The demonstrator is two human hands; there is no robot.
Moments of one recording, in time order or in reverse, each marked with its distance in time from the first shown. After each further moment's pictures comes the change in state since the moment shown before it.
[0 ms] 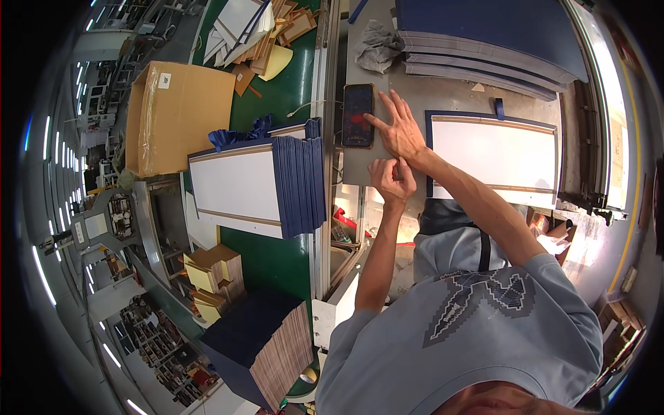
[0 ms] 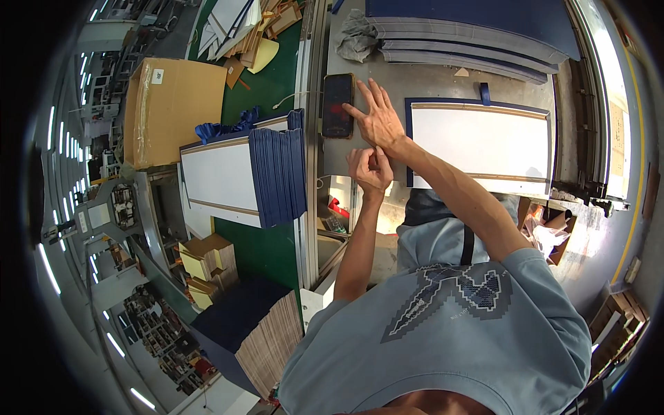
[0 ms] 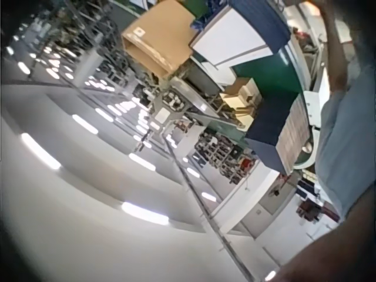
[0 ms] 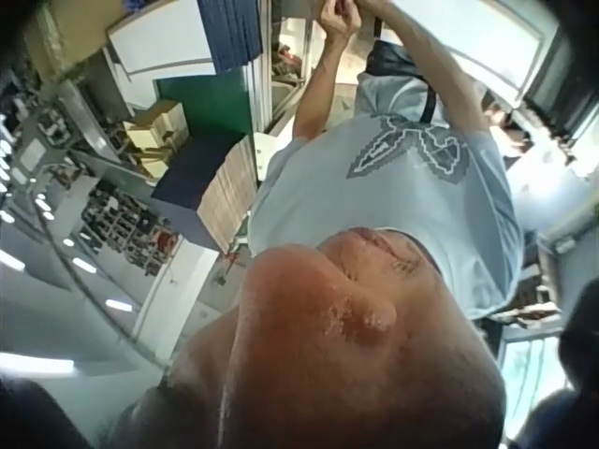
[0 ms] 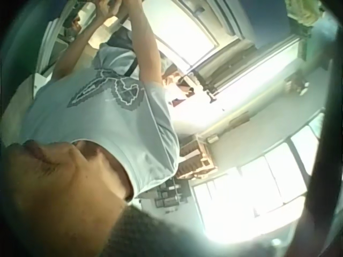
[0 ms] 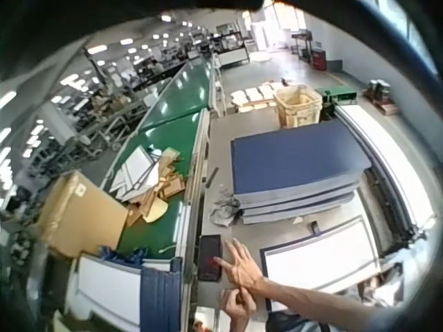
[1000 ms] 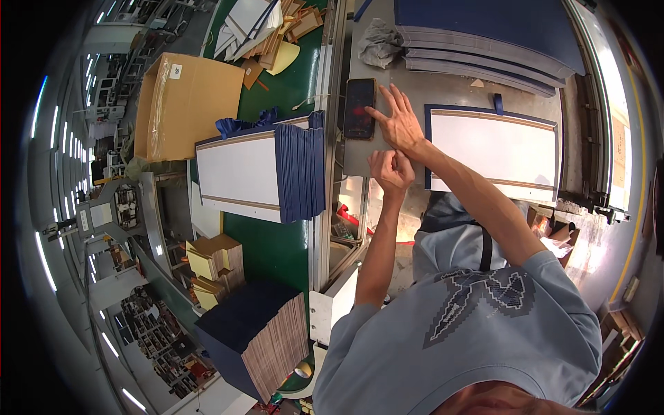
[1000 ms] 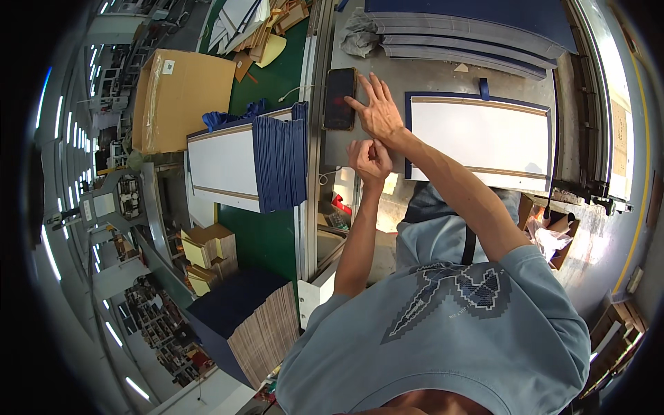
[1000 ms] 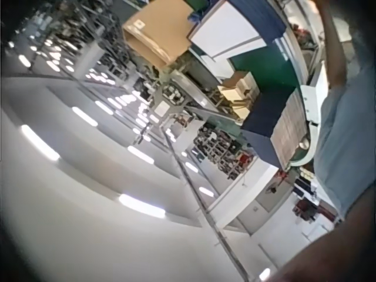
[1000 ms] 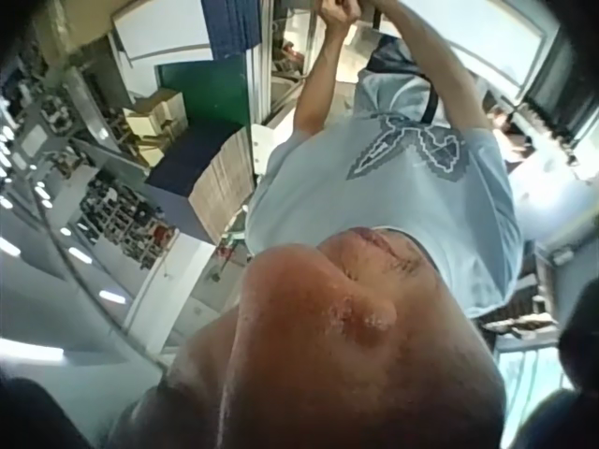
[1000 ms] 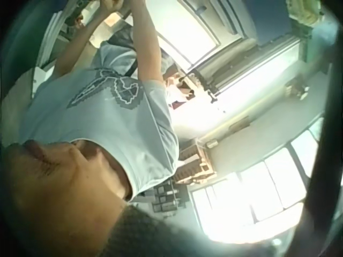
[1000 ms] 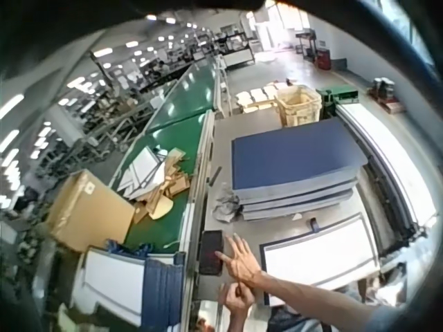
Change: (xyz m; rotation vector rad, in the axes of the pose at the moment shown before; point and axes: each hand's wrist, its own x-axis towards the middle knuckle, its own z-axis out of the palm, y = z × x) left_hand 0.000 0.001 0.002 0.038 0.033 0.042; right_hand 0.001 0.001 -0.001 -0.010 -0.020 -0.013
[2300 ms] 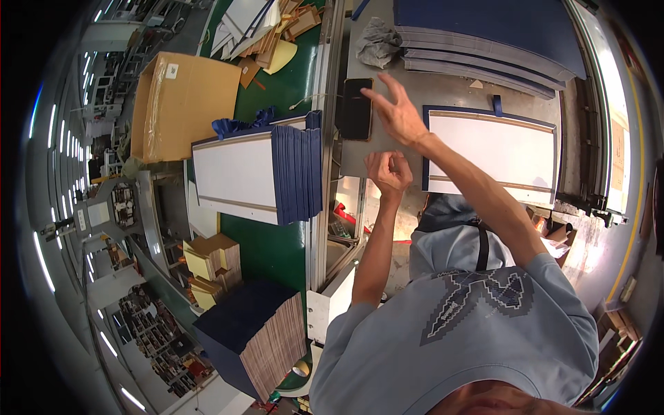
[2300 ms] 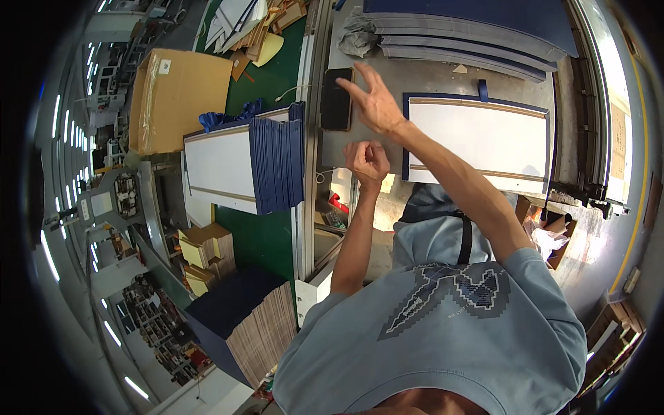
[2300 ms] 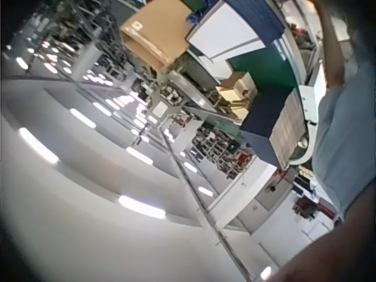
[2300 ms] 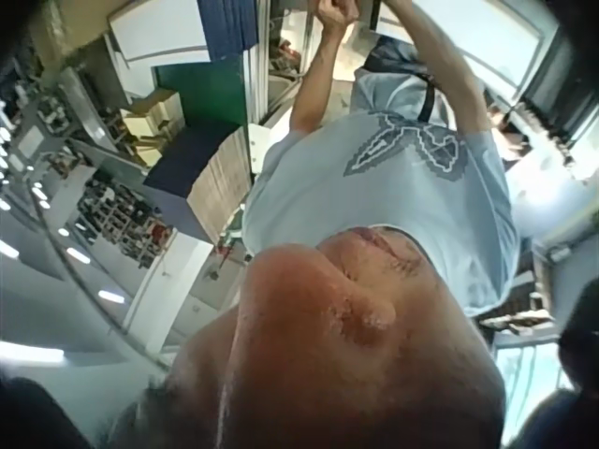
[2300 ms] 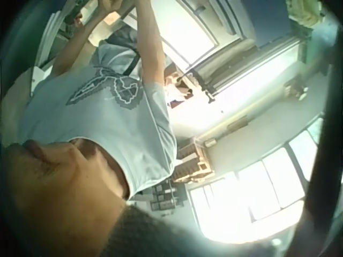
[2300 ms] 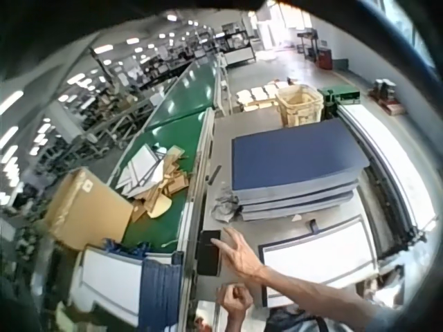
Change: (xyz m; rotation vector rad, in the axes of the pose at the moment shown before) left_hand 0.001 0.003 -0.002 -0.017 -0.031 -0.014; right_hand 0.019 0.004 -0.037 0.331 0.205 -0.035
